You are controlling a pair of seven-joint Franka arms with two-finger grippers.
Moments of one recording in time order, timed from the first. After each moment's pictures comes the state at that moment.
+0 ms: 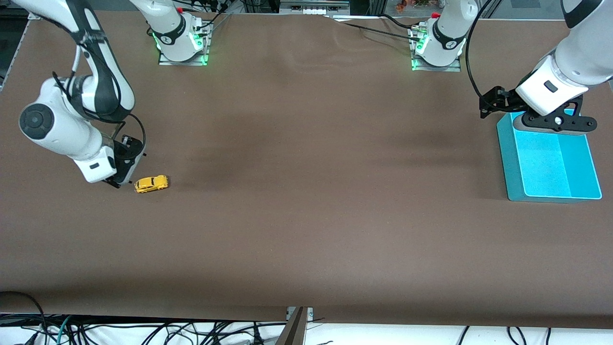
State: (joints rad) left arm -0.01 0.00 -0.13 -1.66 0.01 1.54 -0.06; right arm -0.18 0.30 0.17 -2.07 -0.06 2.33 -1.31
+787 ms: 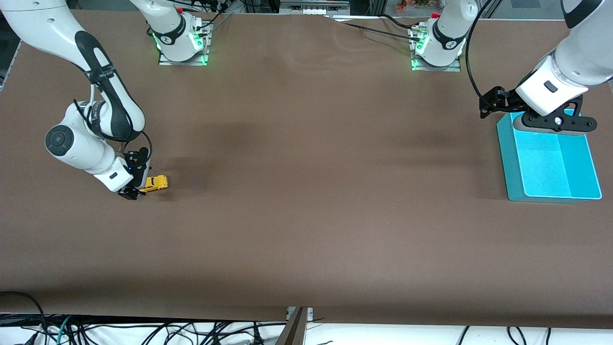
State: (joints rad) left arm -0.01 0.00 -0.13 -1.66 0.01 1.54 -0.06; right arm -0.22 0.45 0.17 -2.08 -0.06 2.53 -1.55
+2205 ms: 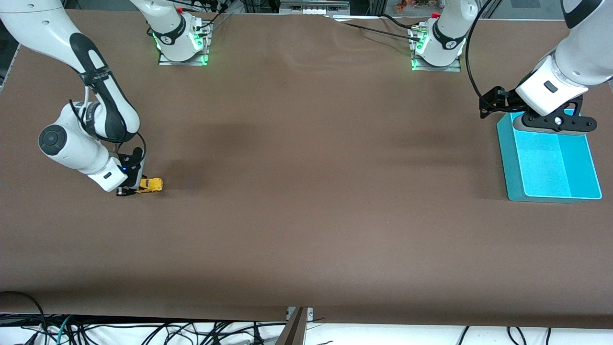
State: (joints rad) left arm -0.01 0.00 -0.13 -1.66 0.01 1.54 -0.06; right arm -0.26 0.46 0.17 -2.08 -0.06 2.54 -1.63
